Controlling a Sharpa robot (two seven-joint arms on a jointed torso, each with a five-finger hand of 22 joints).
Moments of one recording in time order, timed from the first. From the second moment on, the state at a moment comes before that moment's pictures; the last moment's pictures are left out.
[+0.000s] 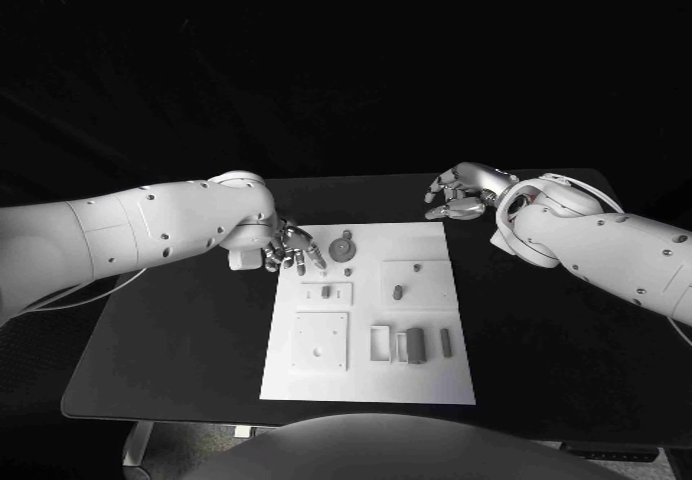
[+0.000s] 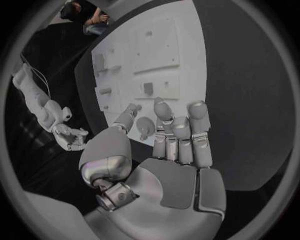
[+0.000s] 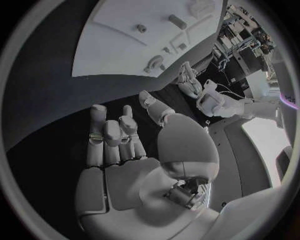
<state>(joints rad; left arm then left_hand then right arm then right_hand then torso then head) 1.33 -0.70 -0.23 1.27 -0.86 0.24 -0.64 0.63 -0.08 0.41 -0.26 0.05 1.12 0.03 0.30 0.81 1.23 -0.08 0.94 0.68 1.10 -0.18 1.43 0.76 0.05 1.21 -0.24 0.78 1.31 1.20 -0.59 -0.04 1.13 -1.32 -0.22 0.03 1.06 -0.12 0.56 -0.26 0.05 0.87 0.15 0.32 0.49 0.99 0.04 1.33 1.08 1.07 -0.06 1.61 0.83 0.24 1.03 0.02 0.96 1.31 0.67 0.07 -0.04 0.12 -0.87</state>
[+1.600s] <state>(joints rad) 1.28 -0.47 -0.21 0.86 -1.03 0.19 -0.55 0.67 -0.08 0.42 -0.20 0.05 0.98 0.09 0.20 0.70 1.14 0.00 0.77 0.56 1.03 -0.11 1.24 0.65 0.03 1.13 -0.20 0.63 1.22 1.20 -0.58 -0.04 1.13 -1.32 -0.22 0.02 1.06 -0.12 0.56 -0.26 0.05 0.87 0.15 0.31 0.49 0.99 0.03 1.33 1.08 1.07 -0.06 1.61 0.83 0.25 1.03 0.02 0.96 1.31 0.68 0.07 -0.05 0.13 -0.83</state>
